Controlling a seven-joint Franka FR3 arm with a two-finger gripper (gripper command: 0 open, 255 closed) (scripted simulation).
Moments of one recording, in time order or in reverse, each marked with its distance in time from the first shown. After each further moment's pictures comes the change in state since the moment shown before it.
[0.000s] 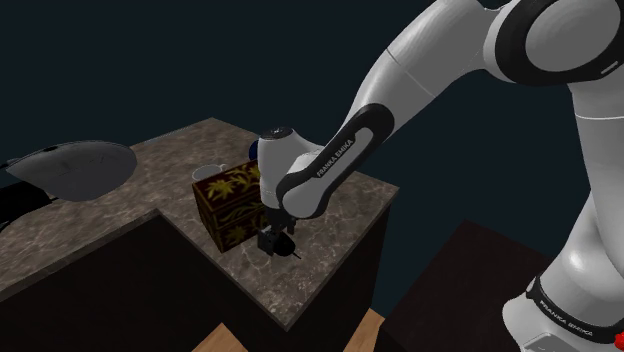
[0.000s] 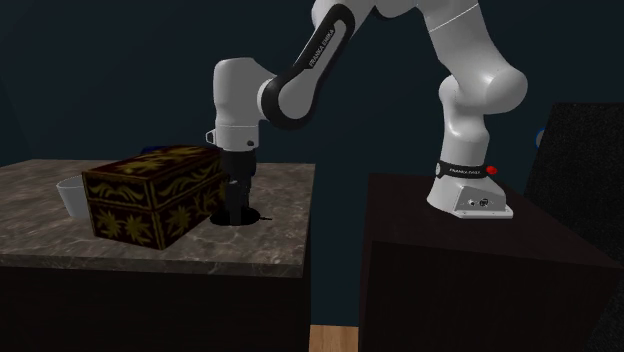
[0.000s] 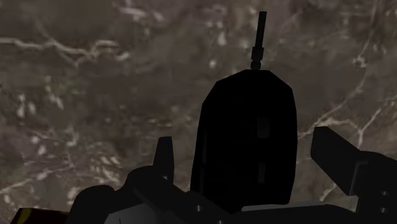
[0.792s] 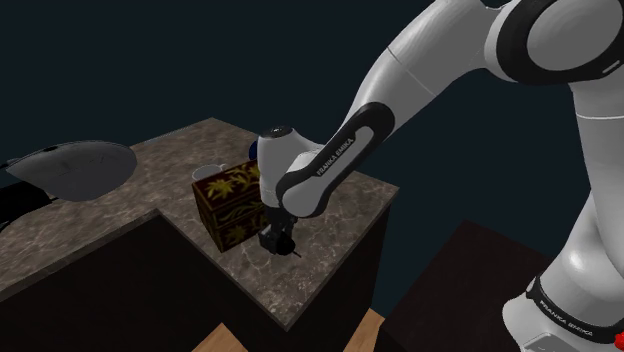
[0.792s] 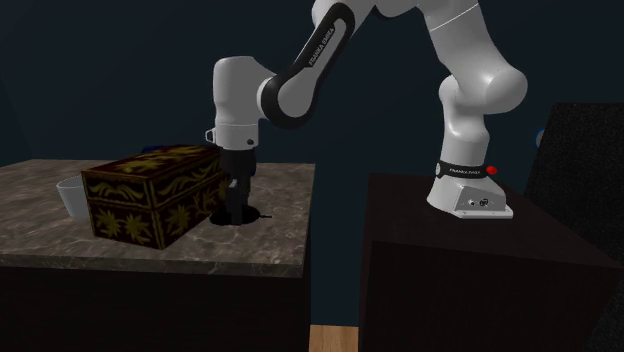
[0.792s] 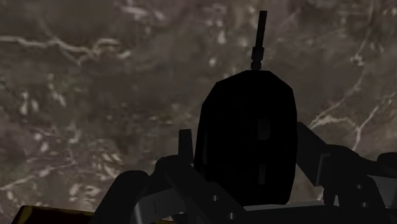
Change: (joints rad) arm -0.002 -0.005 0.001 0.001 0.002 -0.005 -0.002
